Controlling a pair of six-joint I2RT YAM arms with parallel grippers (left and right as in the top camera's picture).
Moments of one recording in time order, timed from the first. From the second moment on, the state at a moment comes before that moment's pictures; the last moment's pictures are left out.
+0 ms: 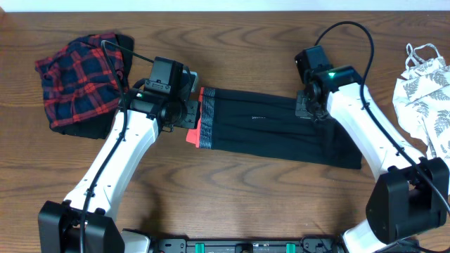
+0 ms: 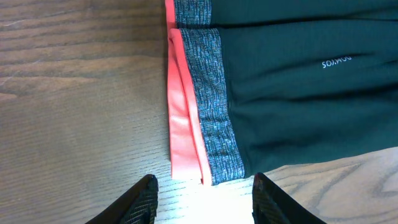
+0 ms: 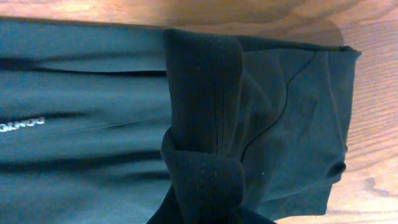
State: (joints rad) left arm -0.27 1.53 1.19 -0.84 0.15 -0.07; right arm 0.30 1.74 1.38 -1.03 0.23 0.45
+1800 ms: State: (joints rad) left arm -0.27 1.53 1.19 -0.84 0.15 -0.07; right arm 0.45 1.83 1.37 -0.93 0.12 0.44
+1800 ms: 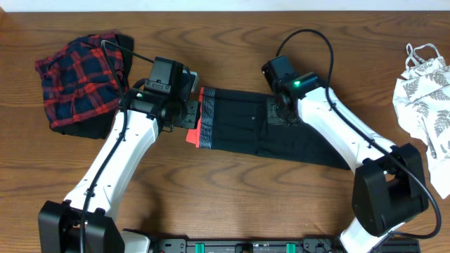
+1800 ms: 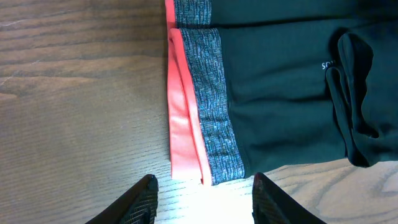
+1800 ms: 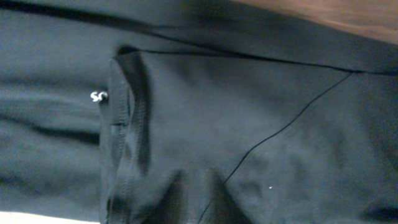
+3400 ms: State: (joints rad) left arm 0.02 1.84 1.24 -0.81 0.59 0.02; right arm 0.11 1.45 1.29 -1.06 0.03 0.40
